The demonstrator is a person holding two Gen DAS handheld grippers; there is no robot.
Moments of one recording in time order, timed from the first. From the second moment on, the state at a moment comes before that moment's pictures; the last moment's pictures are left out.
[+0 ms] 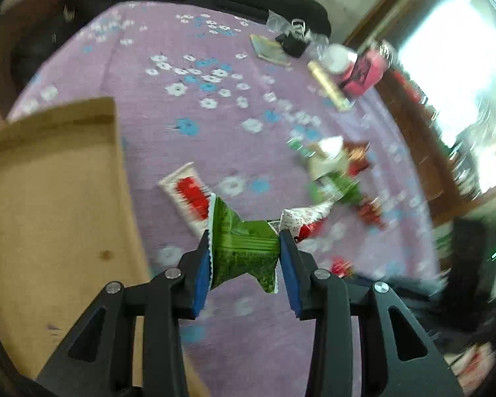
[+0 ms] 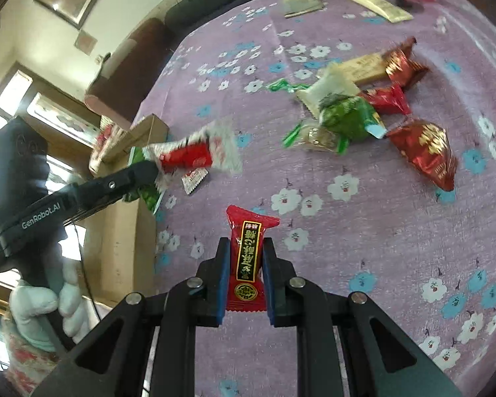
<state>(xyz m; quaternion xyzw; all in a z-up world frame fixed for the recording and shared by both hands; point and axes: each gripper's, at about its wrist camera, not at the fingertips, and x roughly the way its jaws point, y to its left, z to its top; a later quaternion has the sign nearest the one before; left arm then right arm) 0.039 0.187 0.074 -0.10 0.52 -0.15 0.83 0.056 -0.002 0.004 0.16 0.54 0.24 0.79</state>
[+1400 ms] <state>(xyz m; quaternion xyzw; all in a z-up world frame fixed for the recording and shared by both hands) 0.054 0.110 0.031 0.09 0.55 -0.25 0.79 0.031 -0.014 0.018 0.15 0.52 0.16 0.83</state>
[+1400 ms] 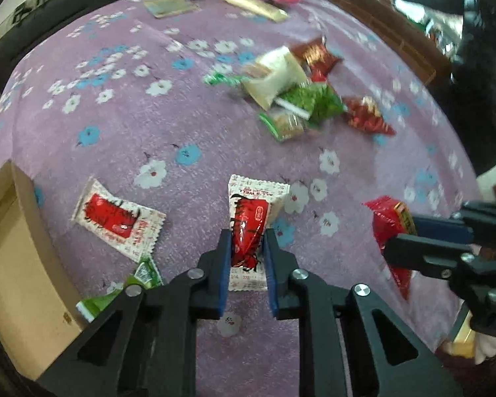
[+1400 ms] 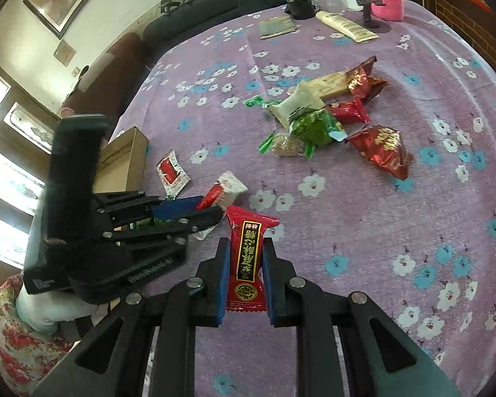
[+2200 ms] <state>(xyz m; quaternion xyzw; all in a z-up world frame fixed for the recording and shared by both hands) 0.023 0.368 0.054 -0.09 0.53 -0.01 0.84 0.081 0.215 0.024 0.07 0.54 0.31 0.78</state>
